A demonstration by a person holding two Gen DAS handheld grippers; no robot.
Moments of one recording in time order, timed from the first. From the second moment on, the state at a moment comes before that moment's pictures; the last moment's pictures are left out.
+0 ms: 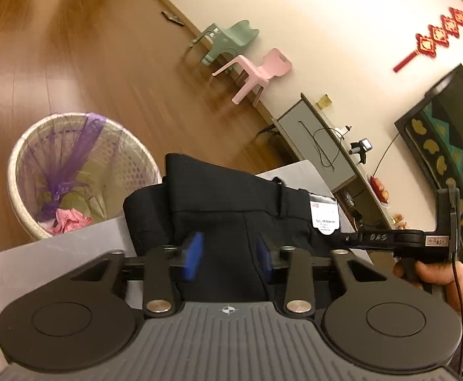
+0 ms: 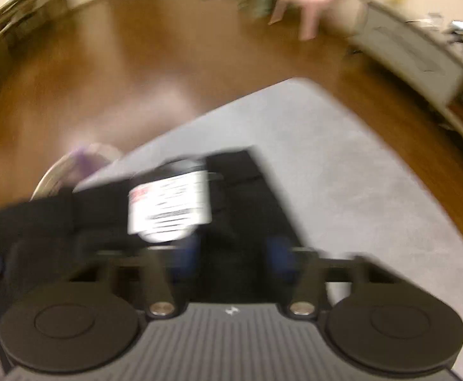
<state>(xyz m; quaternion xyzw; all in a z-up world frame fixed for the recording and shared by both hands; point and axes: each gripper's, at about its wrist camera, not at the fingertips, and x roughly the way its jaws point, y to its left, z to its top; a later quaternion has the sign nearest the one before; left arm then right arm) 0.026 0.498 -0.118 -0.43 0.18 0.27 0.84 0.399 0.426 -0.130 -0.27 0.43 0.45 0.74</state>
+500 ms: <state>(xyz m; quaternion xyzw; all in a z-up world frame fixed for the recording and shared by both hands) 0.013 0.487 -0.090 -0.38 0.16 0.32 0.85 0.394 0.227 -0.051 -0.24 0.33 0.37 0.84</state>
